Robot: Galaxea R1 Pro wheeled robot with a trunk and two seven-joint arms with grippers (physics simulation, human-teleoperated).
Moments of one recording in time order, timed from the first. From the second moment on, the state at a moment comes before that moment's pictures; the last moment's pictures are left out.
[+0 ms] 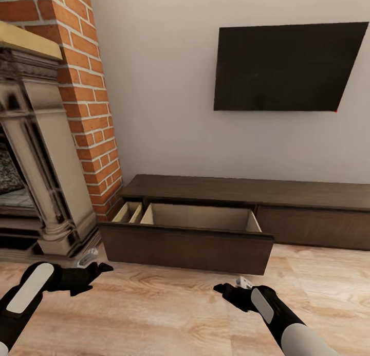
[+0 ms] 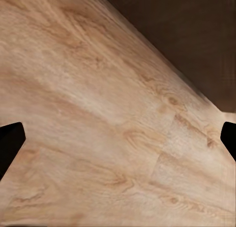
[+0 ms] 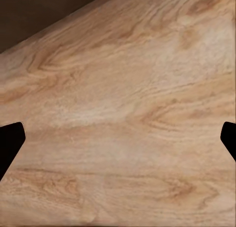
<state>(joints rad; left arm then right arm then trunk) -0.46 0.39 -0.05 -1.06 1.25 0.99 0.30 -0.60 -0.01 0.03 -0.45 -0.56 0.53 0.14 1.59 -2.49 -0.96</state>
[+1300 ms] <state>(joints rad) -0.46 0.40 0.05 -1.05 1.25 0.99 0.29 -0.60 0.00 0.15 -0.45 -0.56 0.52 0.01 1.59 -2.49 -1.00</state>
